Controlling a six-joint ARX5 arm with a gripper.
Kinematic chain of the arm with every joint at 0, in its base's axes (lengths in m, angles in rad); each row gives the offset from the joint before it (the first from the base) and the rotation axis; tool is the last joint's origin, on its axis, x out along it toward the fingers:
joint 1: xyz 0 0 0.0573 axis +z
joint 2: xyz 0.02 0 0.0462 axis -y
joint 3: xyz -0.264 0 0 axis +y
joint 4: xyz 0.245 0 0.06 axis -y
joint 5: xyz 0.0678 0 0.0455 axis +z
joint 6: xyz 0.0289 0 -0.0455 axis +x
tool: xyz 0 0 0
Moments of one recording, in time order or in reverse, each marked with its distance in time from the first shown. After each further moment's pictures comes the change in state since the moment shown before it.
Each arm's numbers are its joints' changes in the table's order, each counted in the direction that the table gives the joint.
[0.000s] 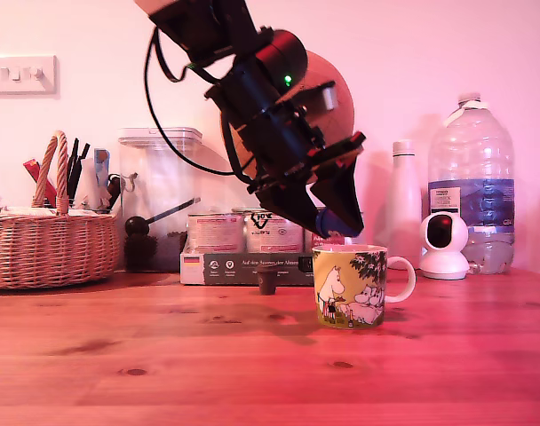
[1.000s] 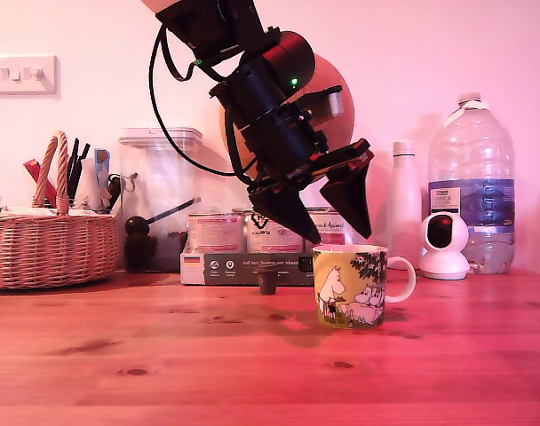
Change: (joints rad) arm -0.009 0.000 0.000 -0.021 0.035 0.001
